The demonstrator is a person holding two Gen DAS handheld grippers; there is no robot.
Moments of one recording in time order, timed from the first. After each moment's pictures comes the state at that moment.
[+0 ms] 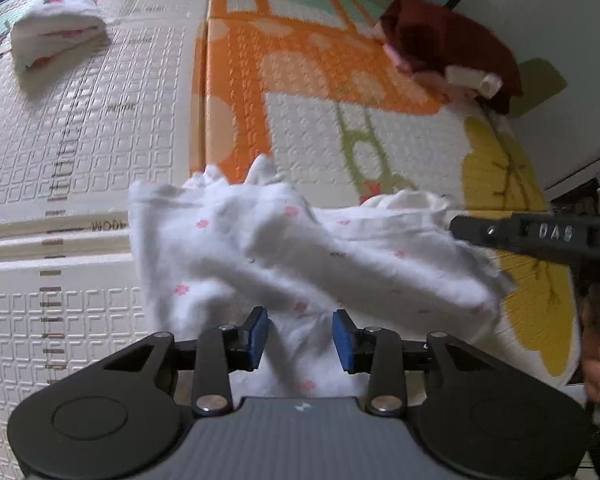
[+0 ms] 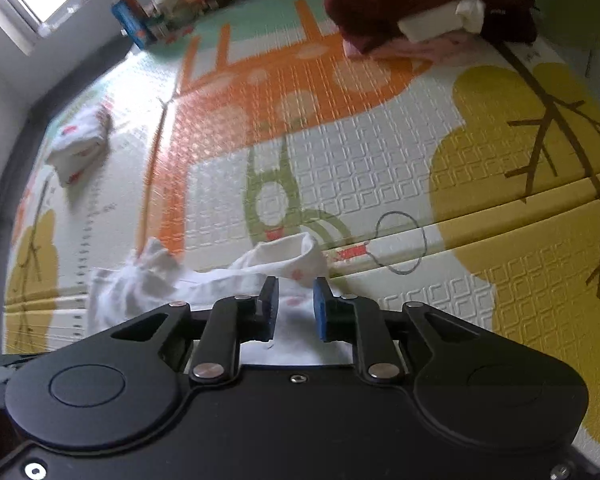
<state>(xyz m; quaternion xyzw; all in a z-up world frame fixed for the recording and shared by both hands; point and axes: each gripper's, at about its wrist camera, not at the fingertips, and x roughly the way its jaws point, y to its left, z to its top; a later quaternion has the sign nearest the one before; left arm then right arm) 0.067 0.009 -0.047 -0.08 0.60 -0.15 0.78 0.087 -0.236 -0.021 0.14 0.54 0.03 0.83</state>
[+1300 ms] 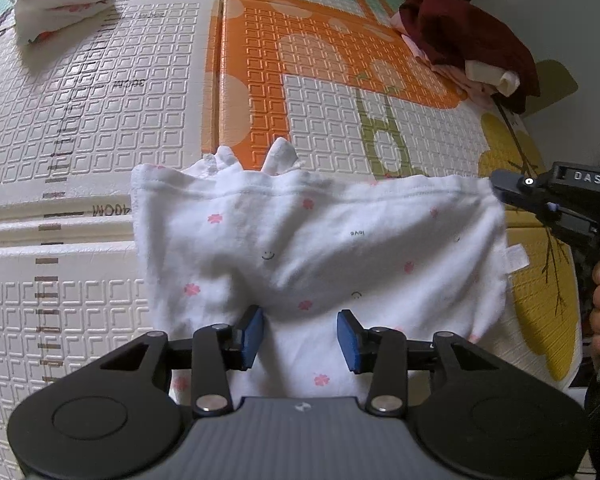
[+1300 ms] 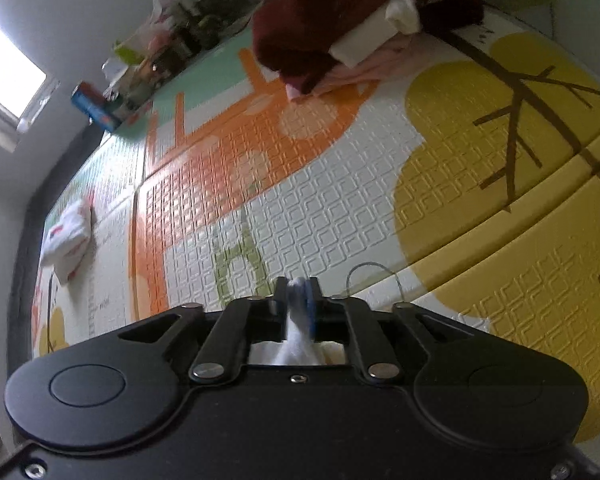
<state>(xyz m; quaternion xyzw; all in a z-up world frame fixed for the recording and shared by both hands) 0.073 0.015 -0.055 -0.10 0.61 -0.15 0.77 0.099 -0.284 -0.027 0.25 0.47 -0.01 0.85</state>
